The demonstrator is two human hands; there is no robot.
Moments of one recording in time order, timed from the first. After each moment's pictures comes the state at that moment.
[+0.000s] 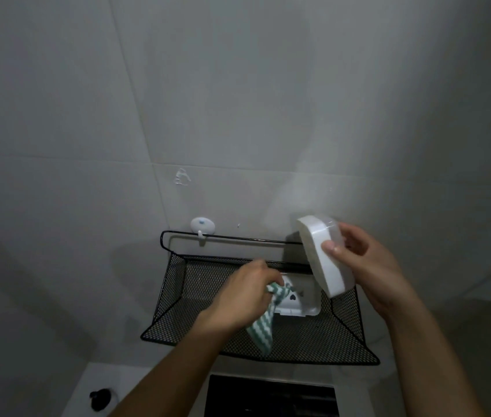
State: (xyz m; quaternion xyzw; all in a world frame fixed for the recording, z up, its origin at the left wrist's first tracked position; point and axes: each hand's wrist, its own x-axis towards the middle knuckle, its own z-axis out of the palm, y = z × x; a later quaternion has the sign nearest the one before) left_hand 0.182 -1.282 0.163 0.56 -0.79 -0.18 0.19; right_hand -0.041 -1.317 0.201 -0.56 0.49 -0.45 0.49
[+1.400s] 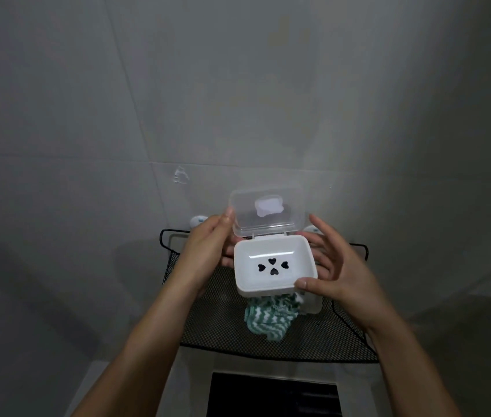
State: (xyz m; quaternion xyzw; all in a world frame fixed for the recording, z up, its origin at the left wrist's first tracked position) left_hand 0.226 -1.295 0.204 0.53 -0.44 -0.48 0.54; right_hand -0.017 -1.302 0.177 -0.62 0.34 -0.45 0.55
